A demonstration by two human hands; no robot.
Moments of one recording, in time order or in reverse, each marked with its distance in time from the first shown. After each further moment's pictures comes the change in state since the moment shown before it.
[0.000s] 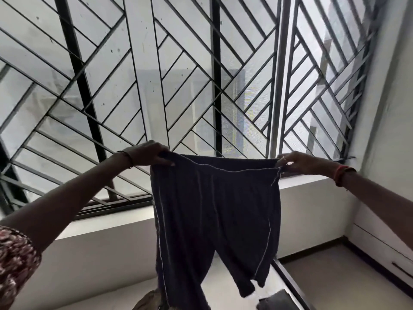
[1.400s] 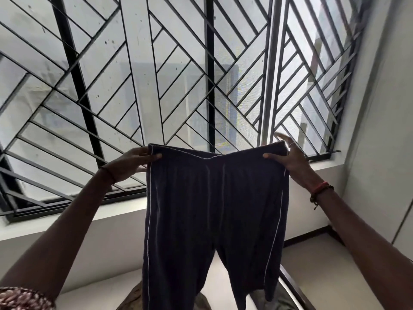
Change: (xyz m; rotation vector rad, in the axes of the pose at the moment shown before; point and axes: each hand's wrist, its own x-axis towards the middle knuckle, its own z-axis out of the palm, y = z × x) left_hand -0.066 0.006 0.042 -1.163 0.058 -0.131; right_hand -0.039 -0.059 0.043 0.721 0.668 0.250
